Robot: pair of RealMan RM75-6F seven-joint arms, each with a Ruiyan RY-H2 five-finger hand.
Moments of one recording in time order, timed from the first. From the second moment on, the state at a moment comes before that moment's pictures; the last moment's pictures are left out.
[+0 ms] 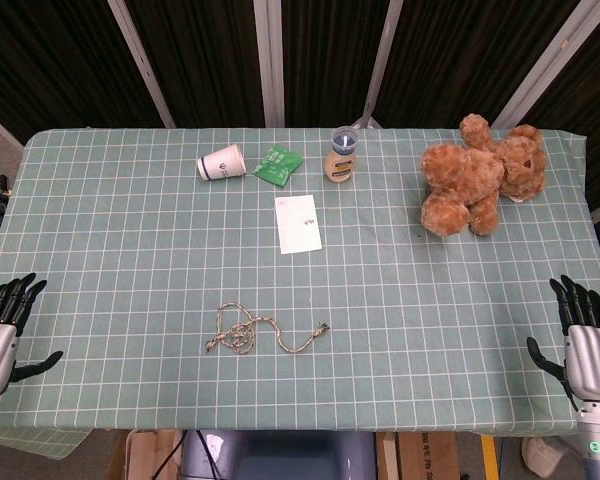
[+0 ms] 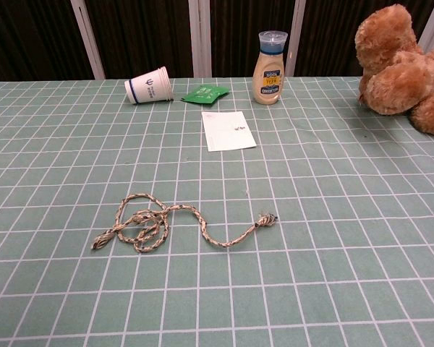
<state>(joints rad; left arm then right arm) -0.07 -1.14 -0.02 -1.63 1.55 1.53 0.00 0.06 -1.15 0.12 -1.65 -1.41 1.49 0.00</state>
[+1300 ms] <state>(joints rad) -0.08 -1.15 -0.03 -1.61 1.55 1.53 0.01 0.27 -1.21 0.09 -1.71 -1.62 1.28 0.17</state>
